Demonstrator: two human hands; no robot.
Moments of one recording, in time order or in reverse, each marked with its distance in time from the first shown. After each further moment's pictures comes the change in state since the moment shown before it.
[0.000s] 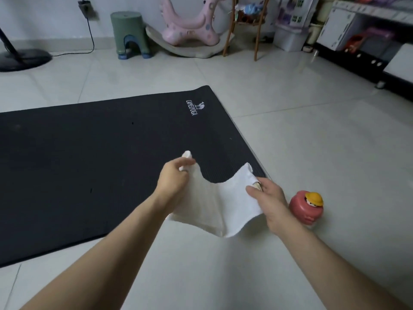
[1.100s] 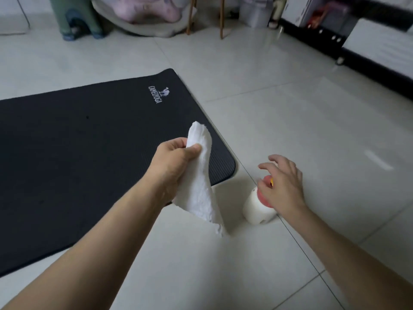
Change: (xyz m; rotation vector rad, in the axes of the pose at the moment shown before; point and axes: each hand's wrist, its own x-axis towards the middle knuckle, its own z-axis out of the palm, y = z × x) left_hand -0.008 0.062 0.054 -0.413 -0.316 -0.162; right_hand 0.017 0.013 -0.101 -1.025 0.316 -0.465
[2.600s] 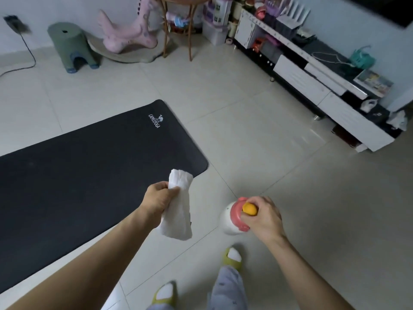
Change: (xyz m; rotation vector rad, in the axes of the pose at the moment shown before) left_hand -0.370 0.362 -0.106 0.195 -0.063 -0.346; right_hand -0.175 -0.330 -0.521 0.183 -0.287 0.551
